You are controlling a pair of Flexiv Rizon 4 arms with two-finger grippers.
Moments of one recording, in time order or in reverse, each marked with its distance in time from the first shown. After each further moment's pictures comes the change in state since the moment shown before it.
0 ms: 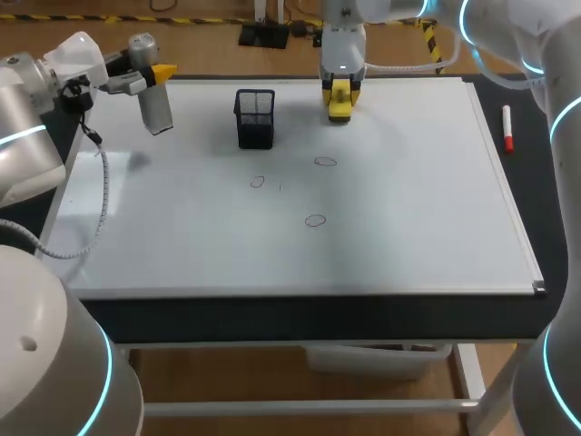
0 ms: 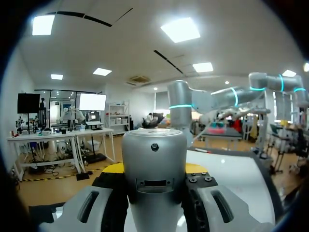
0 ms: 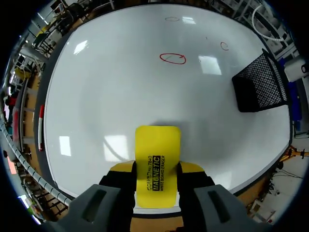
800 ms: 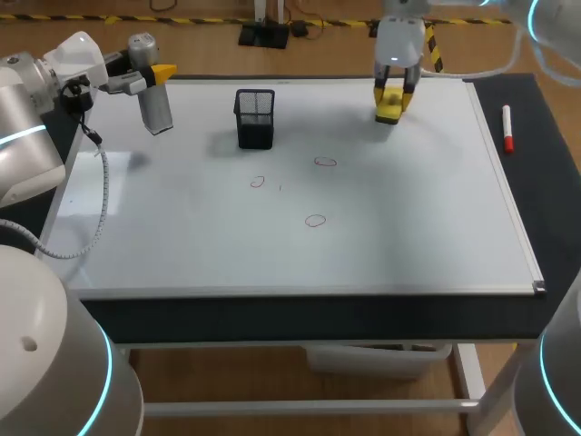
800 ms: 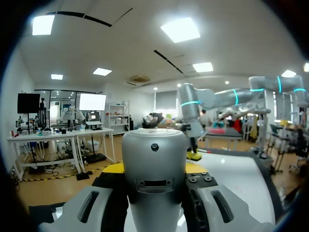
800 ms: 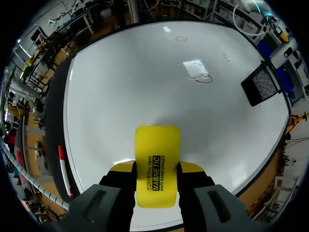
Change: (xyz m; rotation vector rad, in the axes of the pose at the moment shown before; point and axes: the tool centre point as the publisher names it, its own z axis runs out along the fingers) left arm 0.000 0.000 0.000 0.000 0.000 0.000; right arm 0.112 0.040 -0.016 -0.149 -0.030 0.248
